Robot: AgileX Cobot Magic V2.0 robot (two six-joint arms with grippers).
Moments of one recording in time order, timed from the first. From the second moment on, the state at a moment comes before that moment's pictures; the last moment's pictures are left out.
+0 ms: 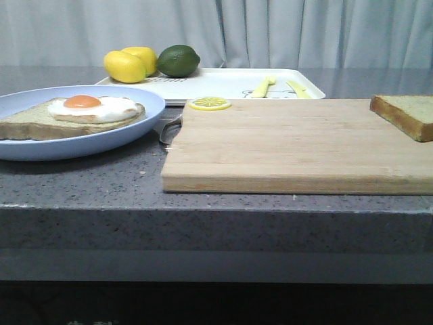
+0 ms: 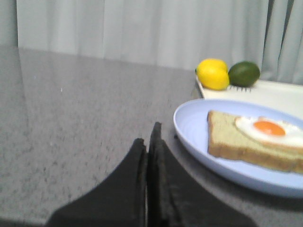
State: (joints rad) left arm 0.00 0.00 0.00 -0.03 0.03 -0.07; right arm 0.09 -0.01 0.03 0.12 0.18 0.00
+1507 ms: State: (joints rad) left arm 0.00 0.53 -0.47 0.01 0.05 -0.07; right arm 0.09 0.64 -0.65 0.18 0.44 0.00
